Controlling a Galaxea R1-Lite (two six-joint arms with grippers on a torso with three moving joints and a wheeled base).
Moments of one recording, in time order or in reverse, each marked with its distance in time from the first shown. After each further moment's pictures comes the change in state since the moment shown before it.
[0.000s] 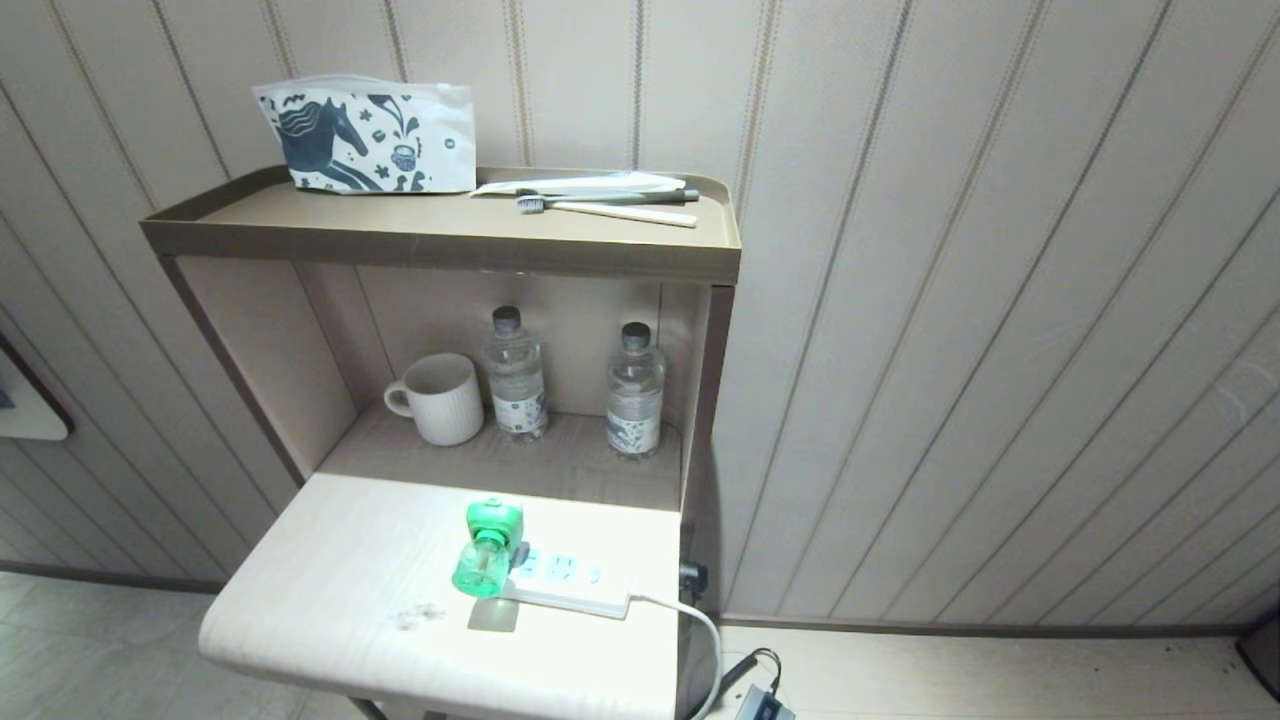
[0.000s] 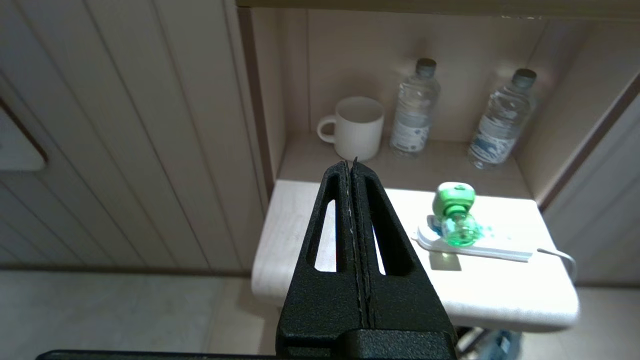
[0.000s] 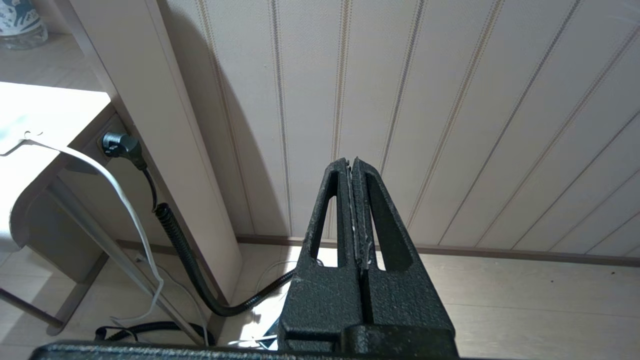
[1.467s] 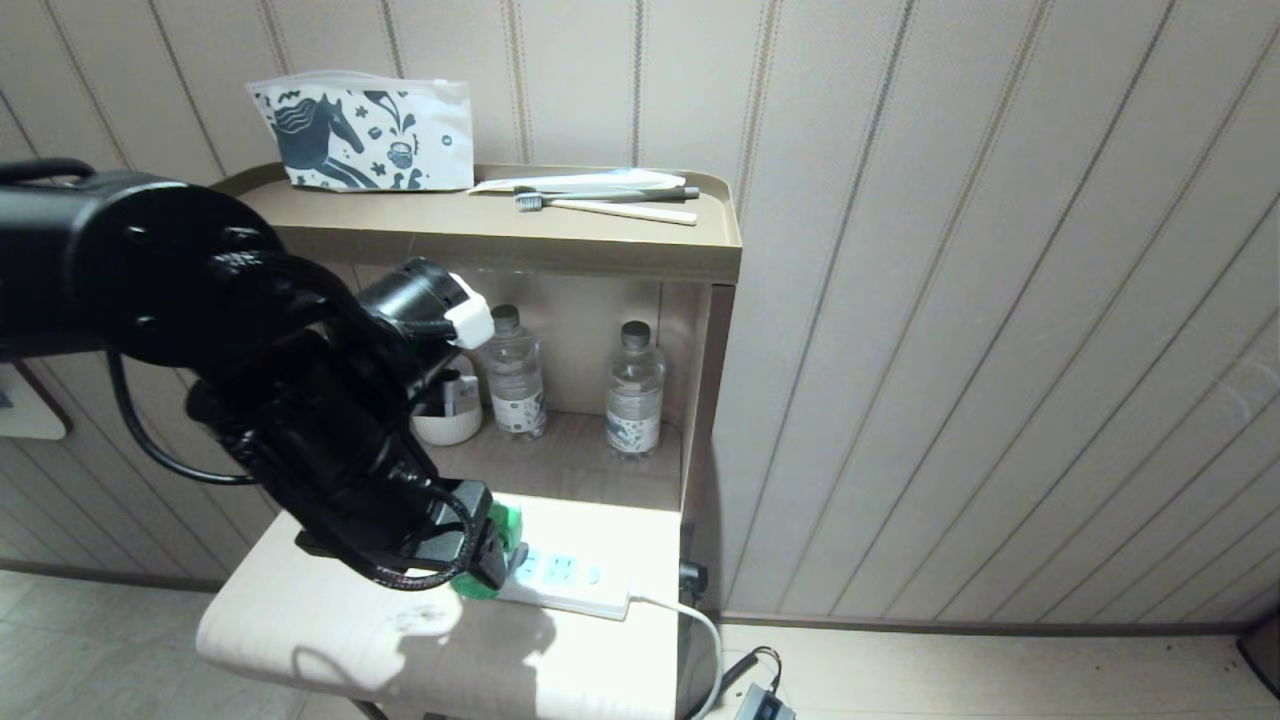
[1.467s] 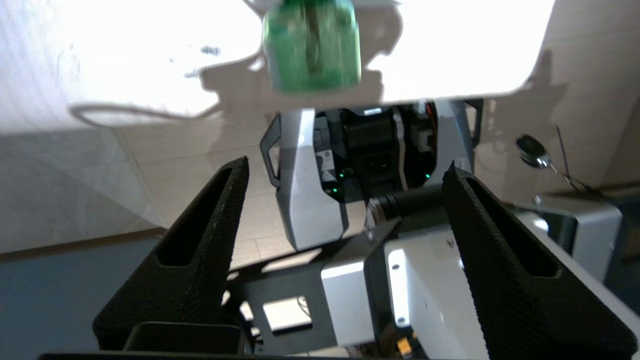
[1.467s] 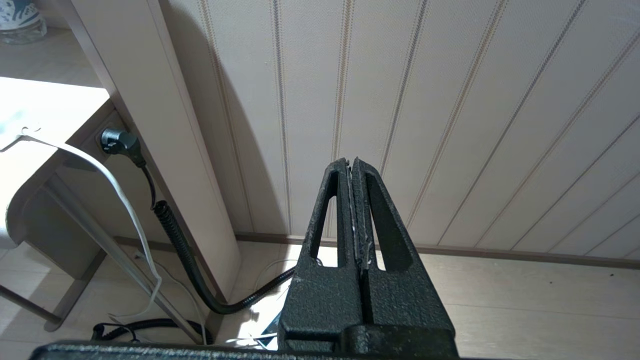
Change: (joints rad) left arm -0.632 1.383 -0.770 0.670 0.051 -0.421; right arm 0.000 0.000 0.000 -0.003 0.004 -0.010
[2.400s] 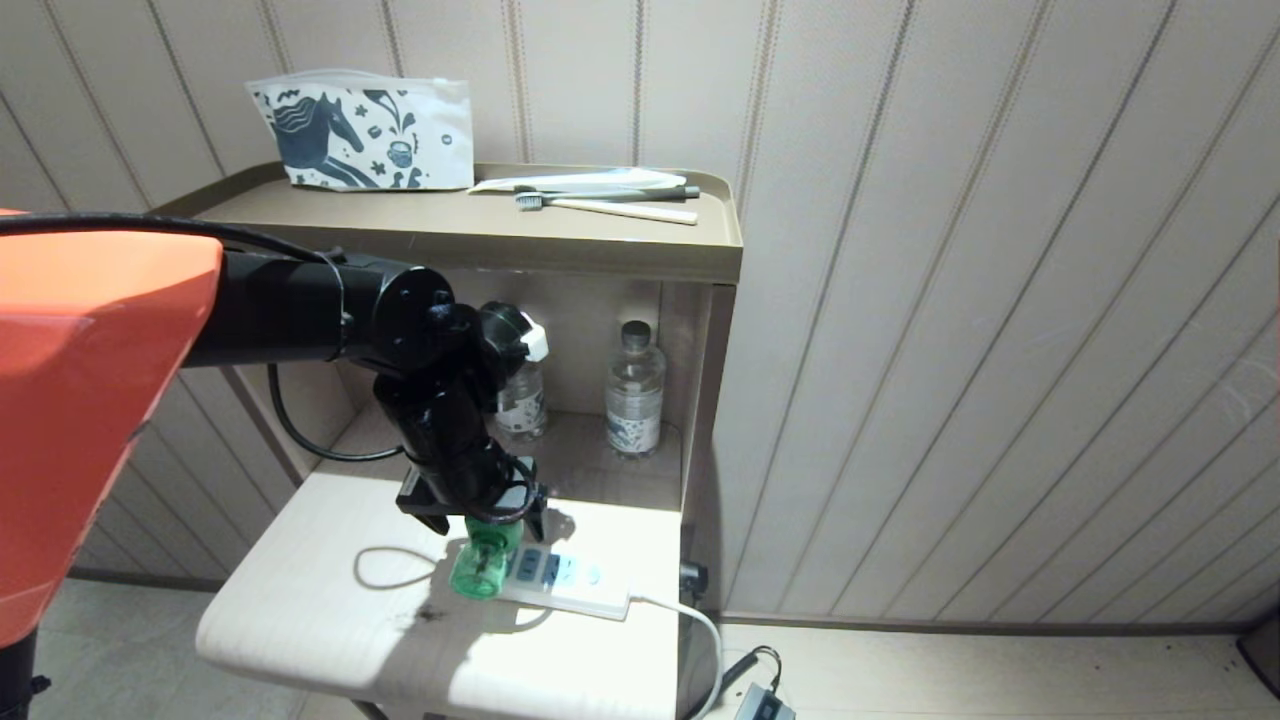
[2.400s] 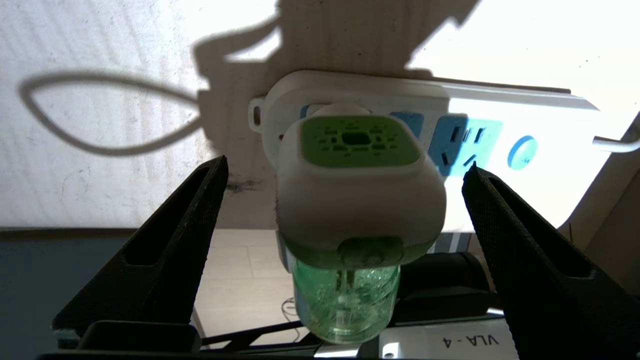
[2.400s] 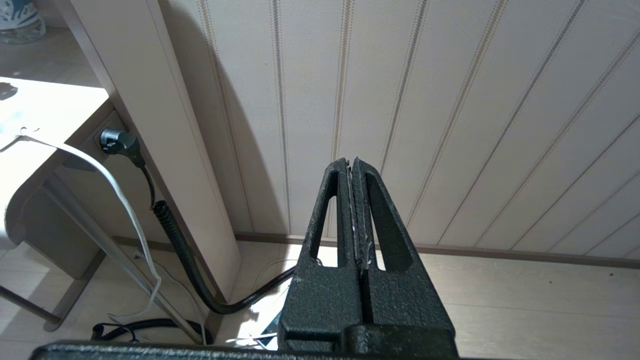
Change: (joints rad) left arm 0.105 0.334 -0.236 -0.038 0.023 0.003; right arm -0.001 0.000 0.000 0.000 0.002 0.000
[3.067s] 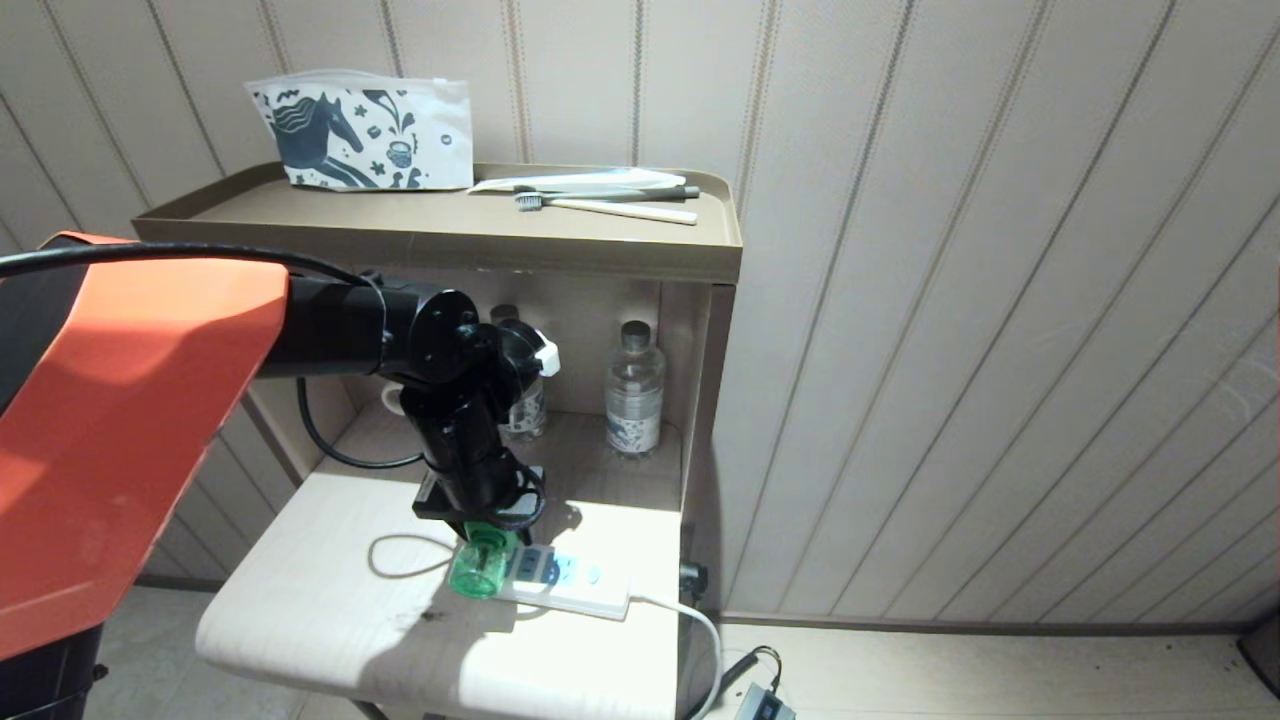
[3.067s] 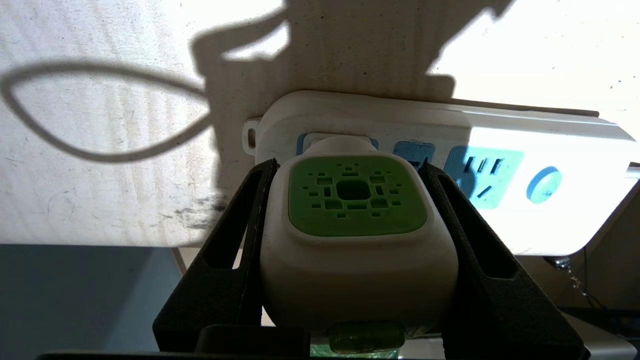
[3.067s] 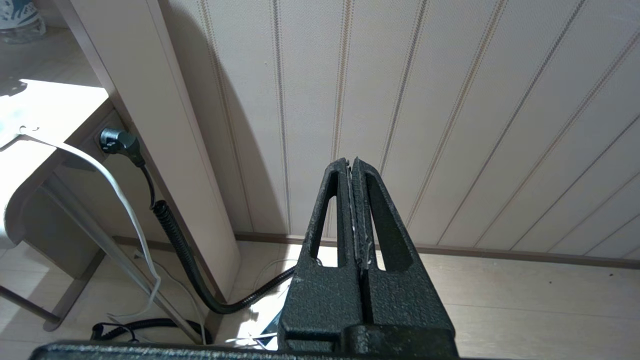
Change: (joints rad) left arm 0.002 0.070 -0.028 -0.008 0.003 0.000; right arm 0.001 0.000 0.000 0.000 -0.001 -0.002
